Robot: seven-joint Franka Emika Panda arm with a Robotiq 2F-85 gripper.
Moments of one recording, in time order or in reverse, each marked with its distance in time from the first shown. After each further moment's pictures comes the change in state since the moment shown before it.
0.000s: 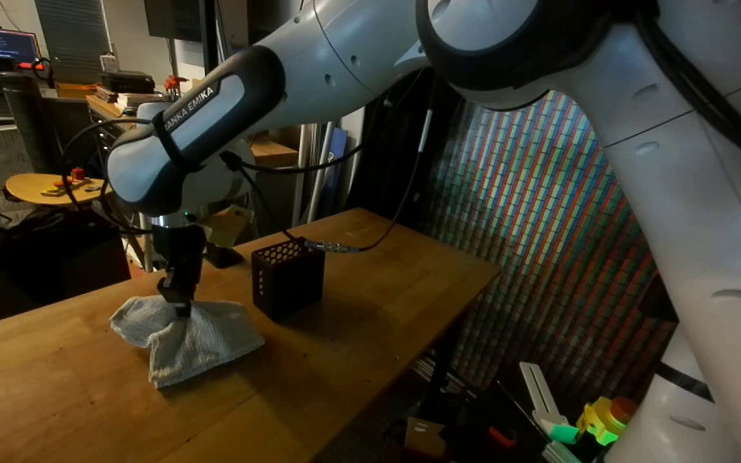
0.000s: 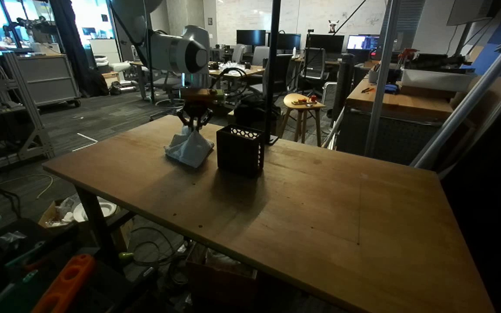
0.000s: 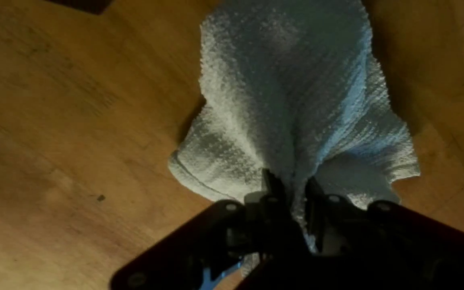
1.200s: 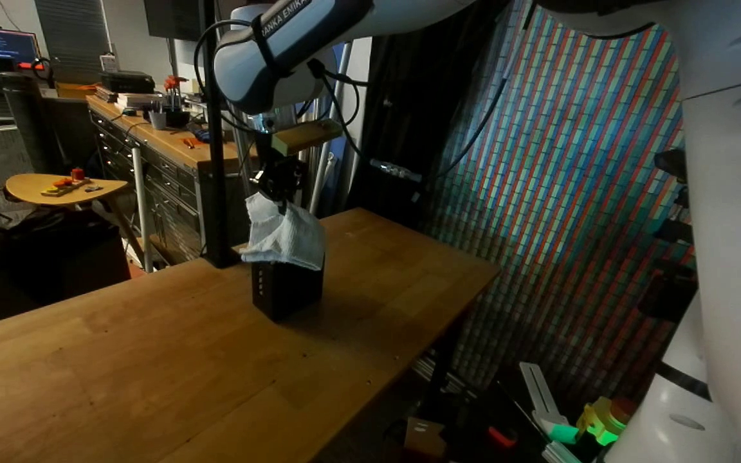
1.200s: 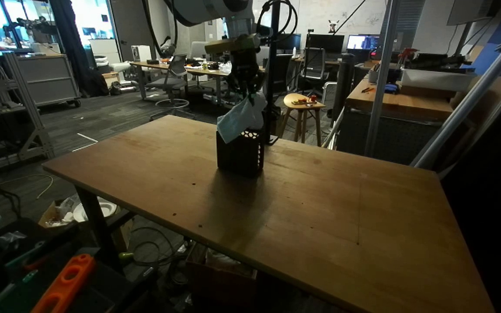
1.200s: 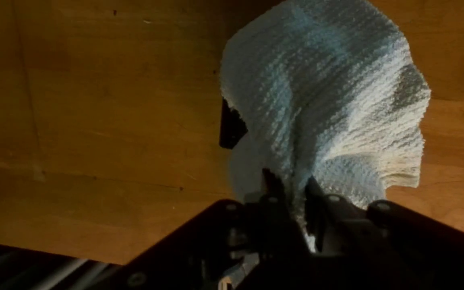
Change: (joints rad) arm -0.021 -0.267 -0.263 -0.045 -0.102 -0.182 0.550
